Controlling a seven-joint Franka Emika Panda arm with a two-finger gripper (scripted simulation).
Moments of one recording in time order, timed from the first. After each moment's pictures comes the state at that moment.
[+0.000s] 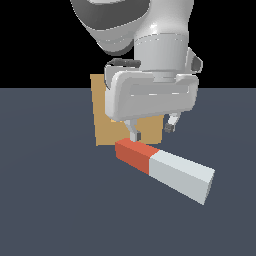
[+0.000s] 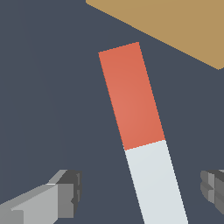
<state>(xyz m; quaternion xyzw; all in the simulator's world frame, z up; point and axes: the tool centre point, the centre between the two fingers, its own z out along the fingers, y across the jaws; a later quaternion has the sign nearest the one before) 0.054 -0.049 0.108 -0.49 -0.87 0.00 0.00</state>
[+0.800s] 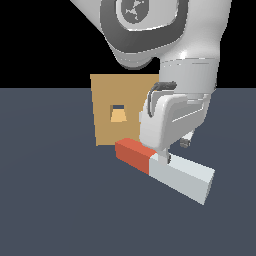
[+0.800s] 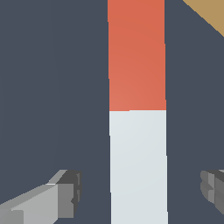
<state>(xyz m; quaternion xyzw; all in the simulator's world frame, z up) 0.098 -0.067 0.075 -0.38 -0.93 0.00 0.00</state>
